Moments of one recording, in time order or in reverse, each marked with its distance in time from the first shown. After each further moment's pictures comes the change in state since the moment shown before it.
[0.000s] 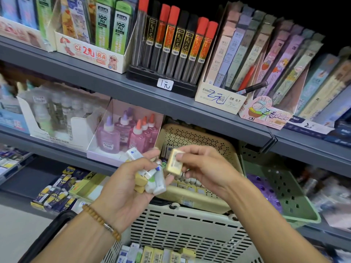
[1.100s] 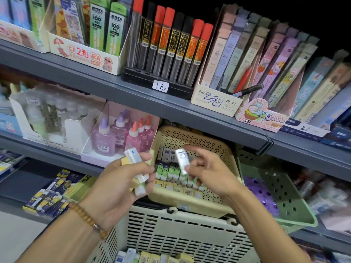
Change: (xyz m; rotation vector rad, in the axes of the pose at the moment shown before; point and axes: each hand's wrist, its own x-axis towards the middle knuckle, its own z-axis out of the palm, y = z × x) left_hand 0.003 0.010 -0.003 0.299 0.077 0.107; right_hand -0.001 0.016 -0.030 -0.392 0.094 -0.070
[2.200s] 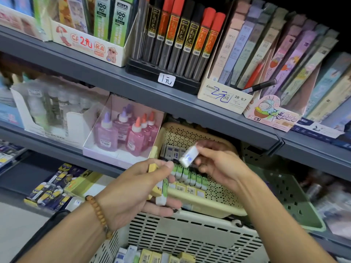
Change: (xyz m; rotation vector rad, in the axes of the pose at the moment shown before) left_hand -0.005 -0.008 0.010 0.305 -0.214 -0.135; right_hand 0.029 0.006 -0.015 0.523 0.021 0.115
